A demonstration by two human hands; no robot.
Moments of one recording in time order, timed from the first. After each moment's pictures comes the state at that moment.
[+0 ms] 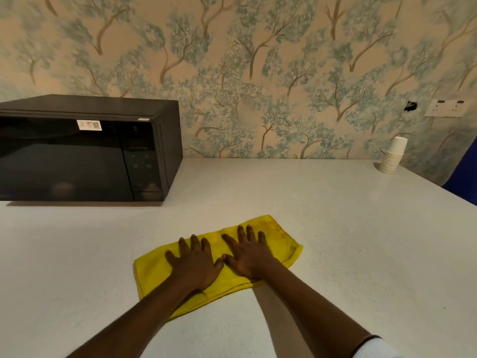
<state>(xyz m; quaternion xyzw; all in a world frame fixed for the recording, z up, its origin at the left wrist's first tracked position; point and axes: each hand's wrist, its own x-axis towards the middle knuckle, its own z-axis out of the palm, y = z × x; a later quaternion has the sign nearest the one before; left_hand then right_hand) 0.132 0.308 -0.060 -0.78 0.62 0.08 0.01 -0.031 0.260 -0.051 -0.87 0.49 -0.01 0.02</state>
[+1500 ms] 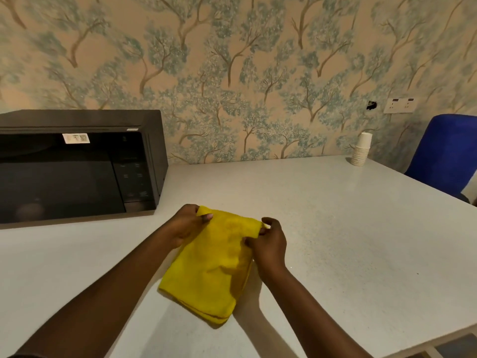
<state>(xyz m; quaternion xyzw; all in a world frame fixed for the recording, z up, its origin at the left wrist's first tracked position) 0.175 0.276 0.048 -0.57 0.56 0.47 -0.38 -0.028 0.355 0.031 -0.47 0.59 -0.56 0.34</state>
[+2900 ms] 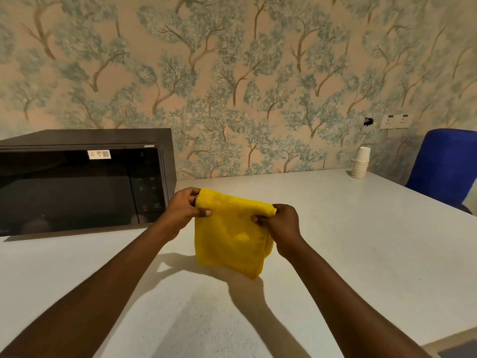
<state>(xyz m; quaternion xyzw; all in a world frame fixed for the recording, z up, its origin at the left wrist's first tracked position) 0.202 0.309 0.107 -0.44 0.62 0.42 -0.49 -0.046 0.339 0.088 -0.56 0.52 -0.55 0.33</state>
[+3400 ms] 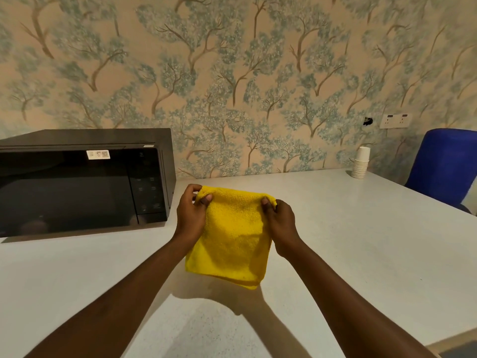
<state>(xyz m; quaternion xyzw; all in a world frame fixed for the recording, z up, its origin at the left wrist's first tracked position) 0.165 0.318 0.091 -0.49 0.57 0.20 -0.63 -0.036 0.337 0.092 -0.55 0.50 -0.58 0.33</state>
